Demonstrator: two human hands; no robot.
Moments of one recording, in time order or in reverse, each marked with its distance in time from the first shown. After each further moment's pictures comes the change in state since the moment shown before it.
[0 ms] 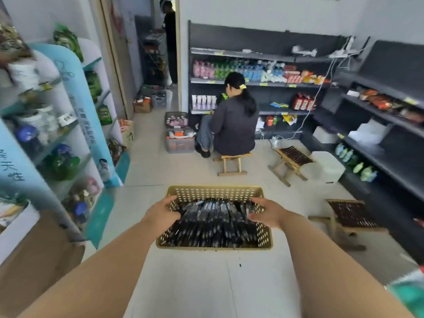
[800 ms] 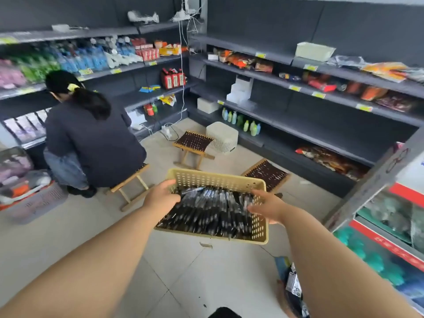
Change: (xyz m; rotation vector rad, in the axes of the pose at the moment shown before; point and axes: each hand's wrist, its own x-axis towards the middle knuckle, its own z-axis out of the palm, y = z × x) left_hand 0.343 0.310 0.260 0.136 -0.492 0.403; right_hand 0.203 0.174 -0.221 0.397 0.390 0.530
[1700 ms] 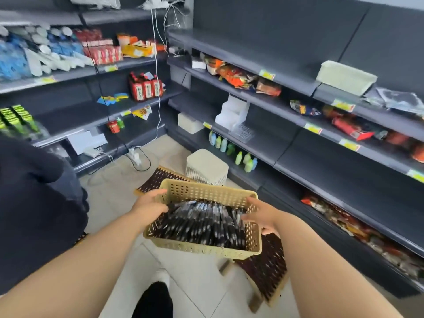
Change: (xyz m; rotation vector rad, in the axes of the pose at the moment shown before) left_hand 0.577 0.207 0.078 -0.056 -0.109 -0.132; right_hand 0.527 -0.163 -0.275 0.051 -0.093 0.105
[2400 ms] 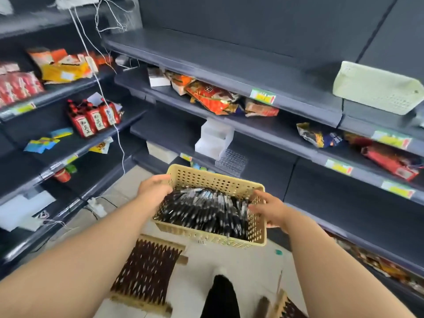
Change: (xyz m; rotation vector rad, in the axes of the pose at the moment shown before) left_hand 0.436 0.266 0.049 -0.151 0.046 0.013; right_hand 0.353 -0.139 -0.234 0.395 0.183 0.021
